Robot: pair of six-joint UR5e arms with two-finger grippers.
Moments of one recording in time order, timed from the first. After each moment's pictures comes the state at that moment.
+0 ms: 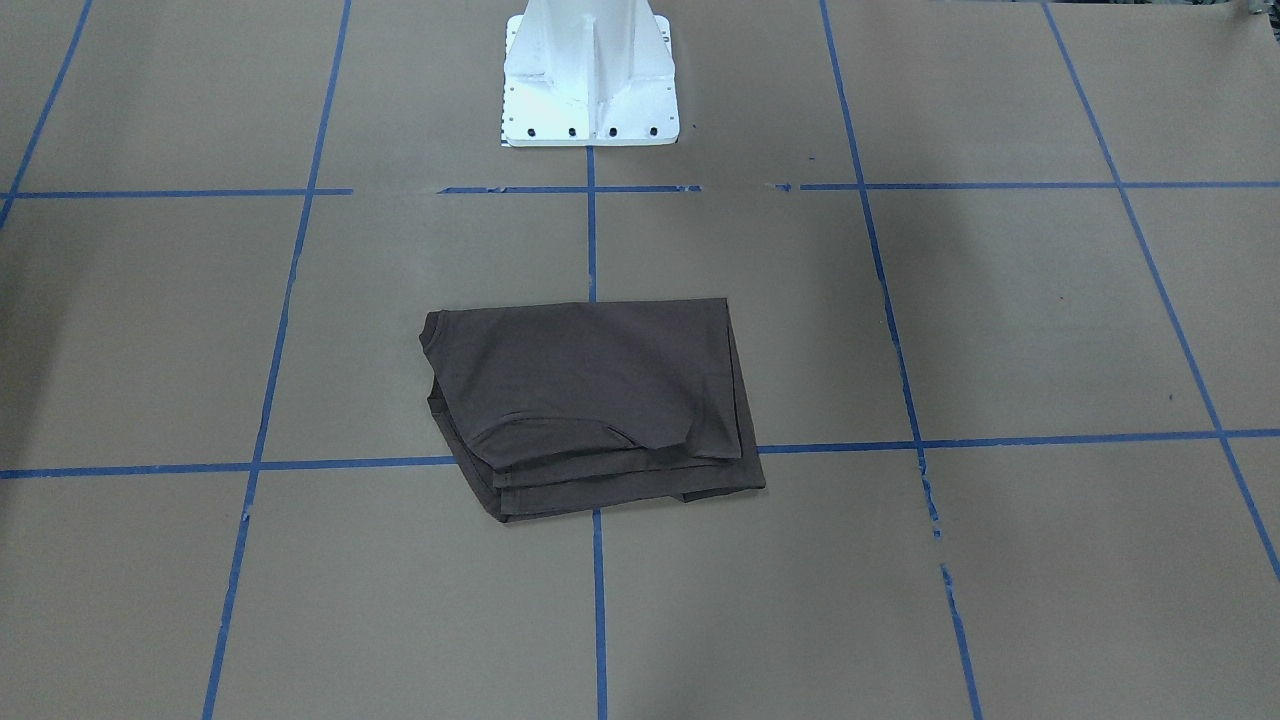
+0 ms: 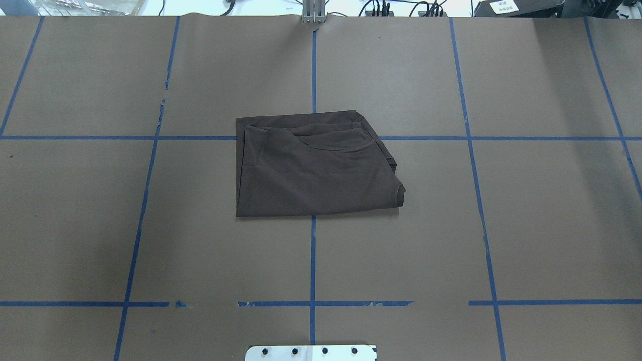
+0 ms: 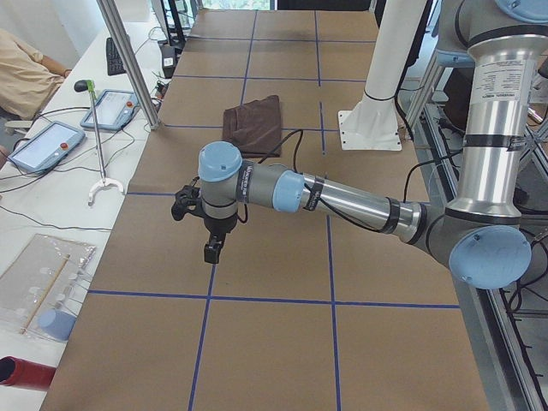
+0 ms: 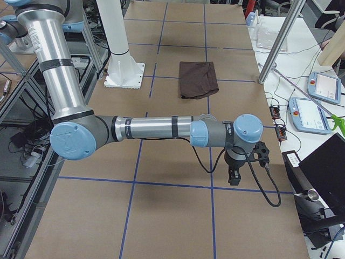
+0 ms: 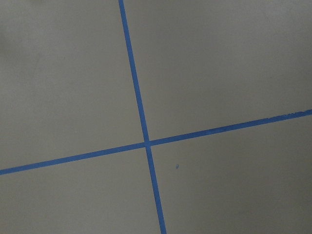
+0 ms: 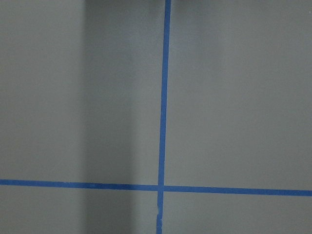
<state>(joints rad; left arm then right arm) -1.56 -1.59 -1.80 -1.53 -2.33 0.04 1.63 -1.29 1.38 -1.61 2.35 -0.04</state>
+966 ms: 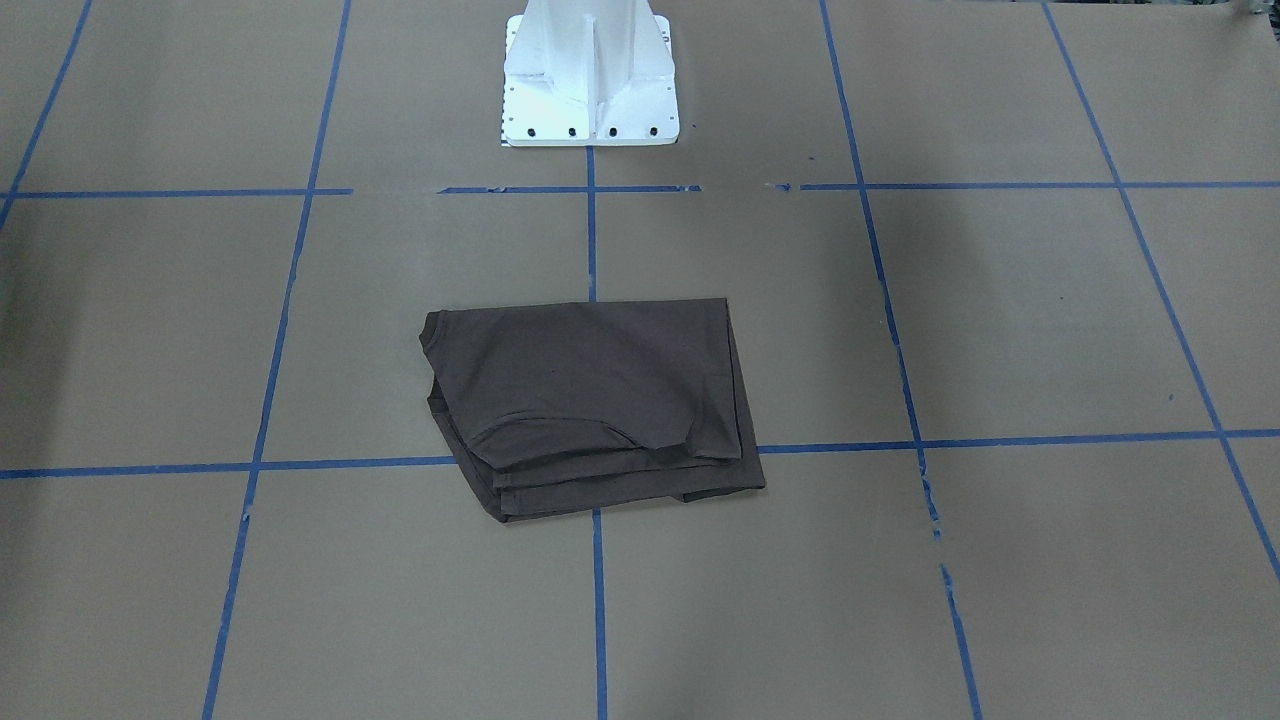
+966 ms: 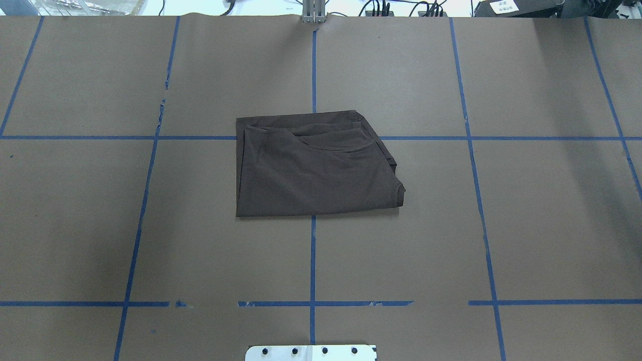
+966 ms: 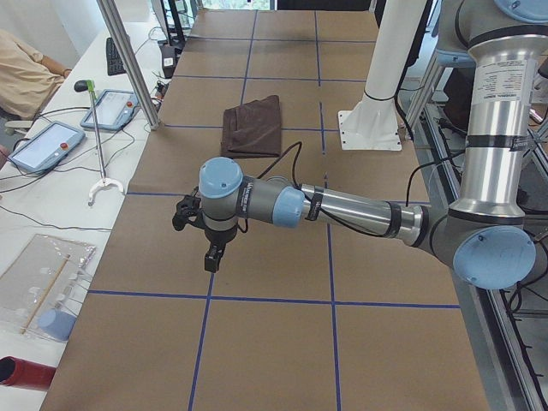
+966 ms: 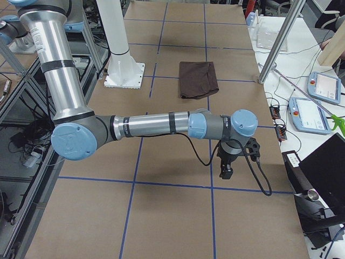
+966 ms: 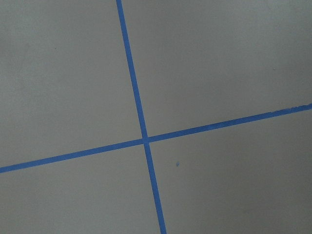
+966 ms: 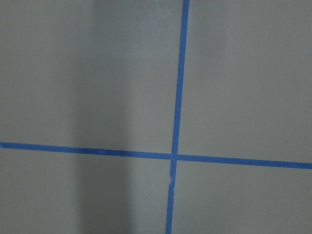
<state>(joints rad) -1.56 -1.60 -1.74 -1.61 -2.34 0.03 1.56 -1.31 1.49 -1.78 2.30 -0.09</state>
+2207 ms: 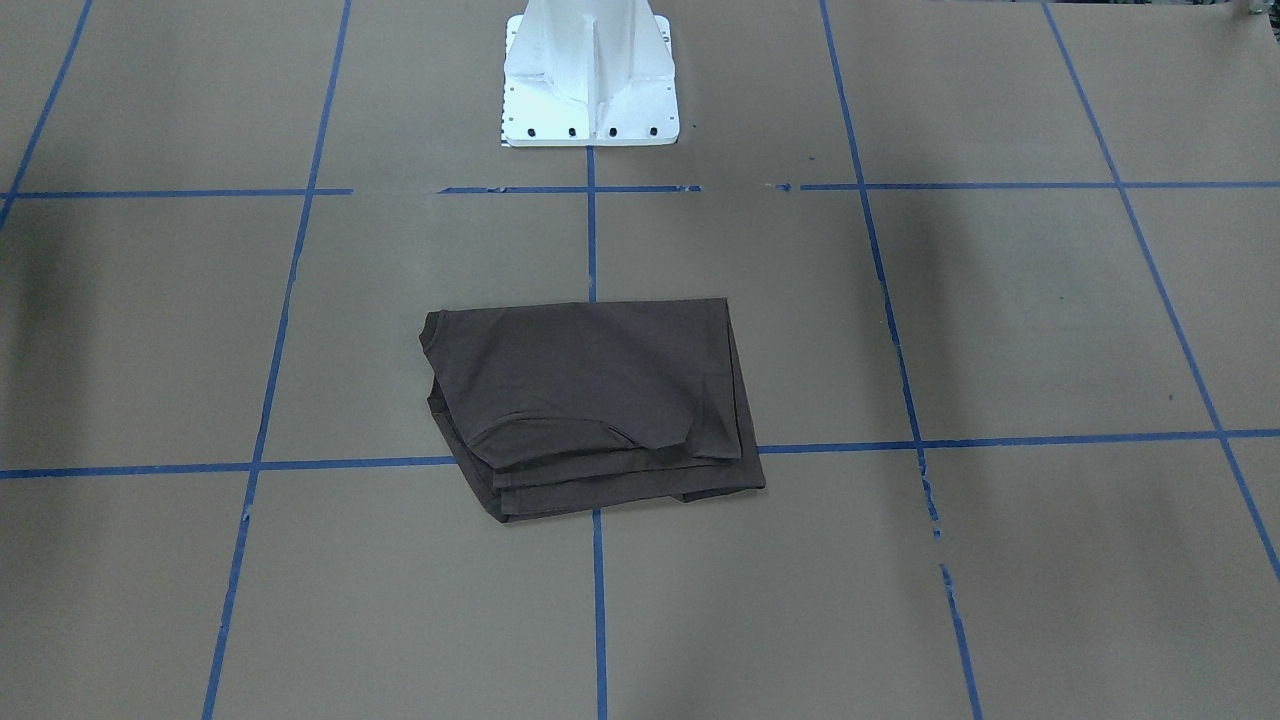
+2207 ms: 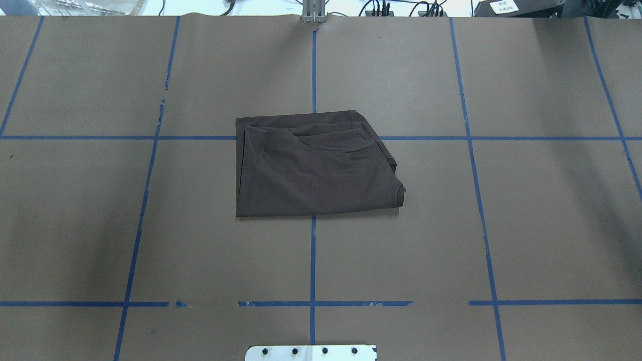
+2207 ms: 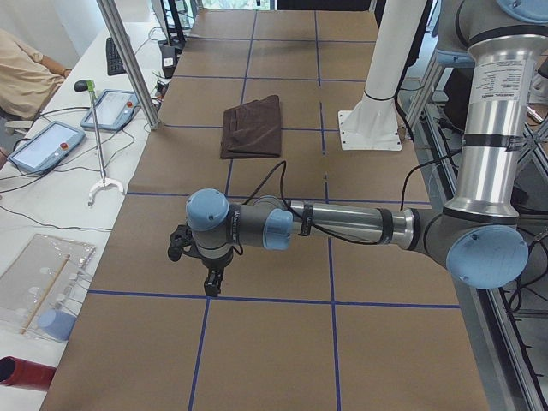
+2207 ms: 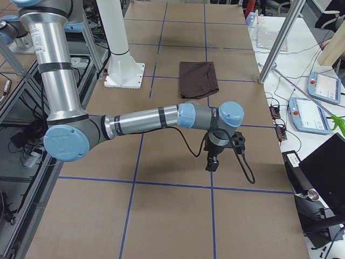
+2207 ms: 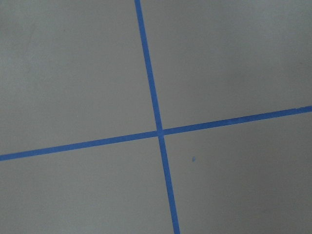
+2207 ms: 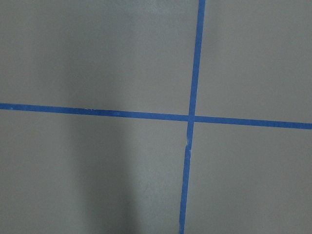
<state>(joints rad) -1.57 -1.62 -1.58 -1.61 -2.39 0.05 1.52 -1.40 1.61 -1.88 2.31 -0.08</state>
